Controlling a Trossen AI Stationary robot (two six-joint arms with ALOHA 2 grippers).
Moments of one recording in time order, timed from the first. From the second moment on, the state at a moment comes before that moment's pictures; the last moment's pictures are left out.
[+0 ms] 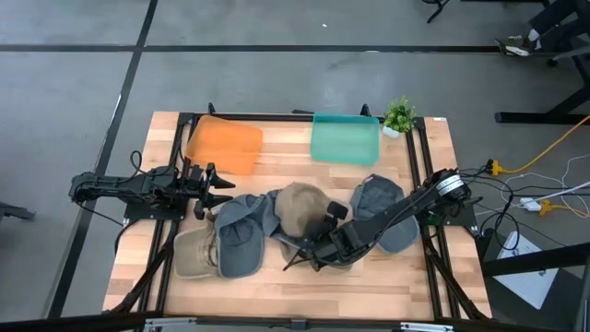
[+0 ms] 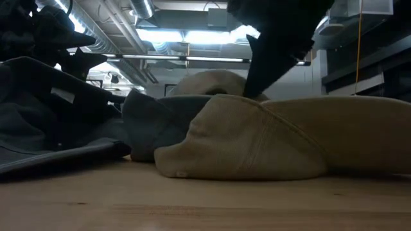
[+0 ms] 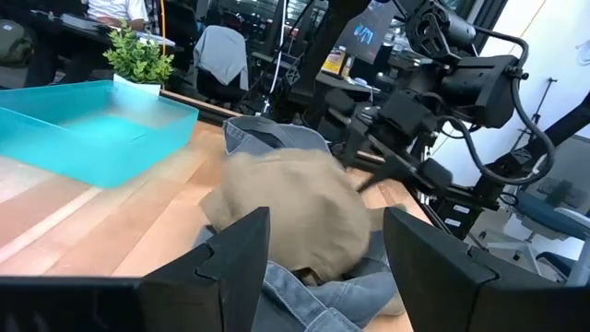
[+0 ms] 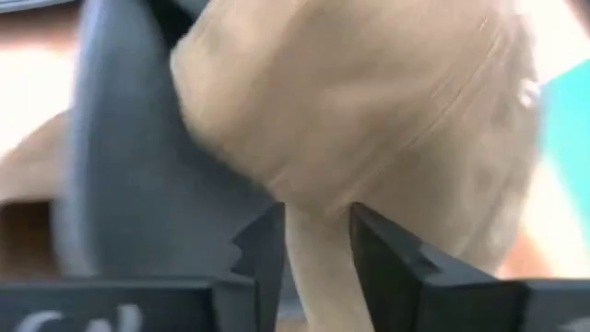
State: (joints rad) left arm -0.02 0.03 0.01 0.03 -0.01 -0.33; right arm 0.45 1.91 1.45 -0.82 0.58 0.76
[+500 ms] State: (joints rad) left arm -0.02 0.03 0.01 0.03 -0.01 -0.33; right arm 0.42 1.83 1.48 -0.88 0.22 0.94
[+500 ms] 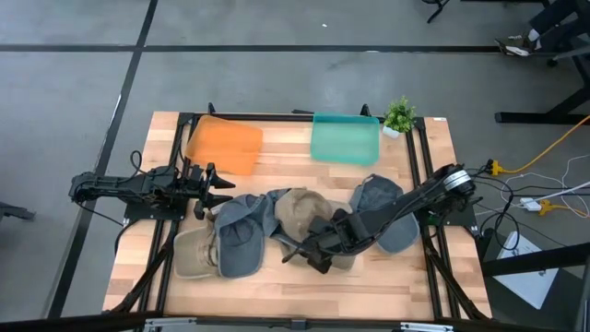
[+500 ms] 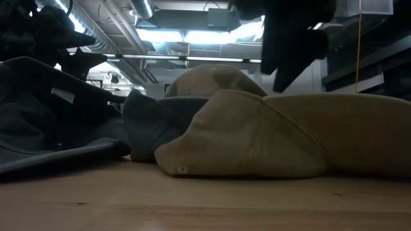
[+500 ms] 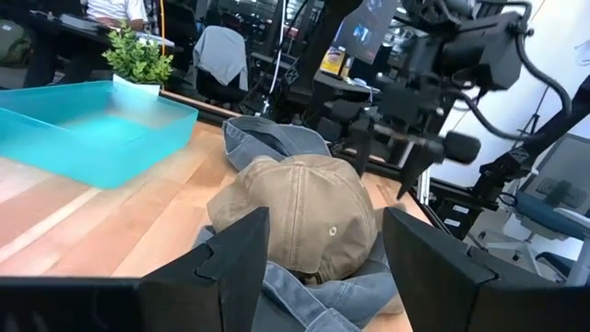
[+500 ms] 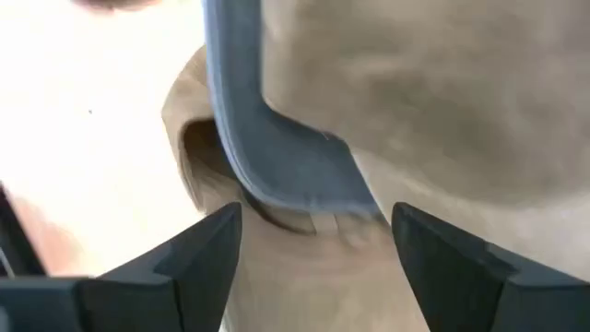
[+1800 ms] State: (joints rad) left arm -0.02 0.03 0.01 0.03 -0.01 -0.33; right arm 0.39 1.27 0.61 -0.35 0.30 1.46
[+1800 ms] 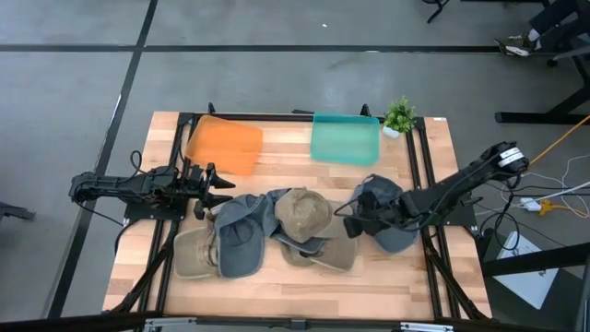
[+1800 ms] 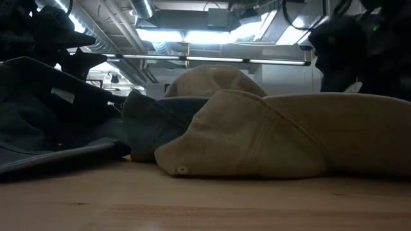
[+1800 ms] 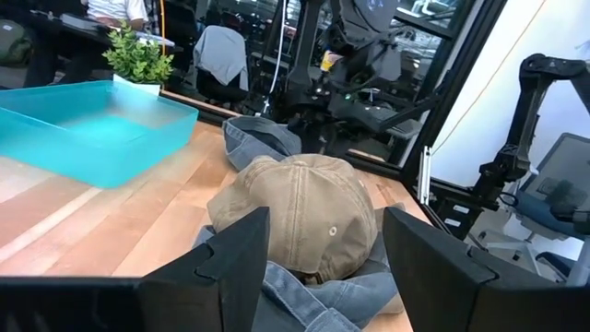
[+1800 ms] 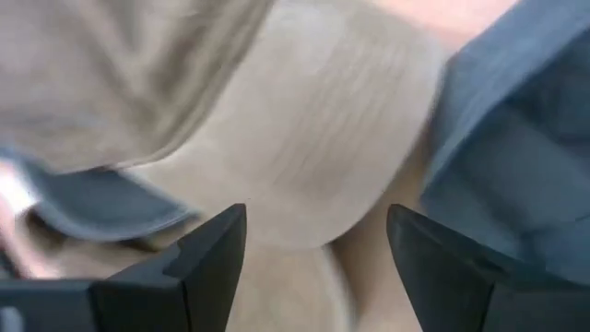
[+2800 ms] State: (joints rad) left arm -0.02 0.03 0.01 0.03 -0.01 -0.33; right arm 0.32 1.46 0.54 0.16 0.23 1.17
